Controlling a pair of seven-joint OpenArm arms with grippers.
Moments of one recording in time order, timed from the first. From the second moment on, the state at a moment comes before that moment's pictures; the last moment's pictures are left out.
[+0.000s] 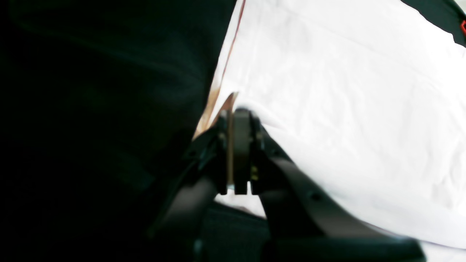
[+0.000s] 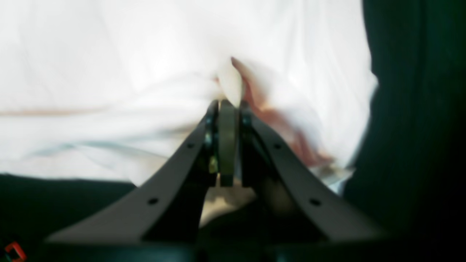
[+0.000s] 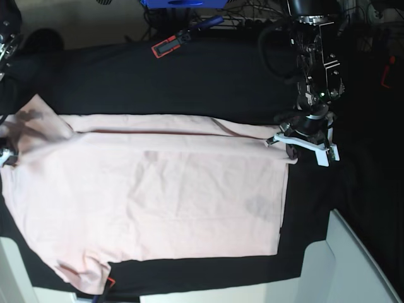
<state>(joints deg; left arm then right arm) 10.2 -2.9 -13.6 85.9 -20.2 -0.4 23.1 16.1 24.5 34.2 50.6 10.2 40.4 -51.1</state>
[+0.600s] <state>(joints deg) 0.9 -6.2 -14.1 80.0 -20.2 -0.3 23.0 16.4 24.3 34.8 52.3 10.2 40.4 -43.4</state>
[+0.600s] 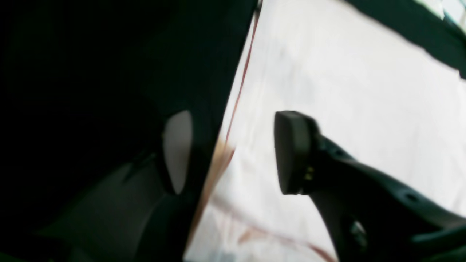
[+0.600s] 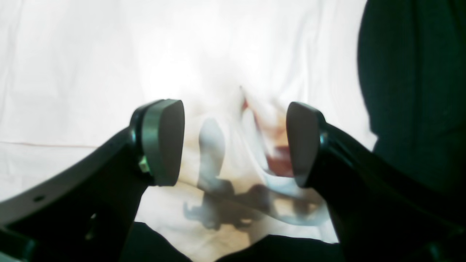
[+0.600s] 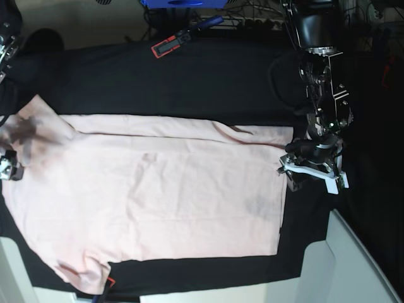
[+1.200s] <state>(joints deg) 25.0 -8.8 -18.6 94.1 -20.3 -0.3 22.5 -3.1 8.2 54.7 75.7 10.5 40.4 -56.0</state>
